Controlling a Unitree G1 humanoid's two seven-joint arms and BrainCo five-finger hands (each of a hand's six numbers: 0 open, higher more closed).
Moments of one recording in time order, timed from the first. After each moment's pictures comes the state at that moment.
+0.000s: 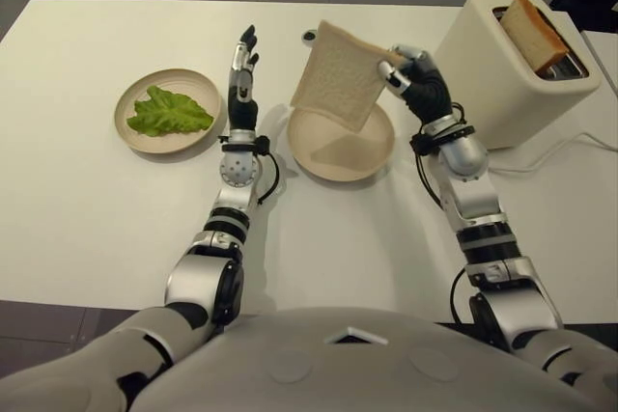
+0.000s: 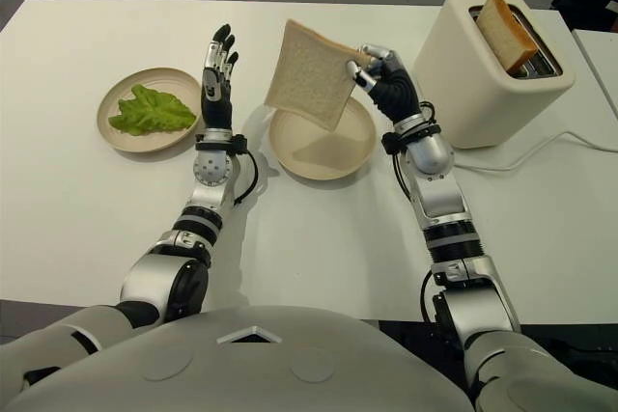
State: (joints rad) left arm -0.45 -0.04 0.05 0.86 0.10 -0.86 0.16; right arm -0.25 -0.39 0.14 0.26 0.17 -0.29 0.25
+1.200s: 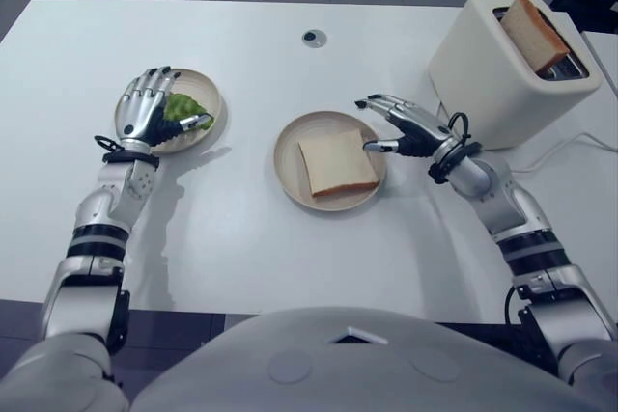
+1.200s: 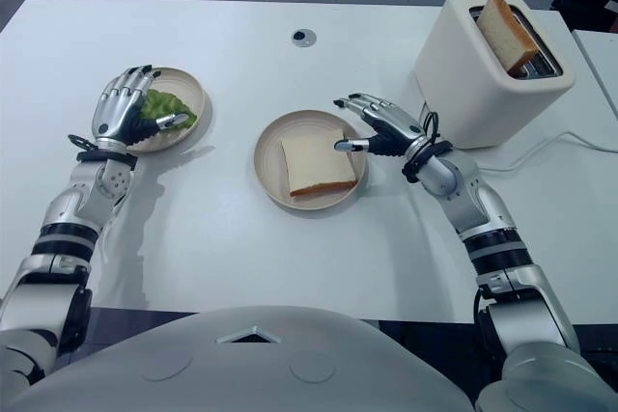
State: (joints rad) left arm -0.30 0.59 -0.06 0.68 0.91 -0.28 0.38; right arm -0.16 -0.61 0.21 0.13 -0.54 -0.41 0.18
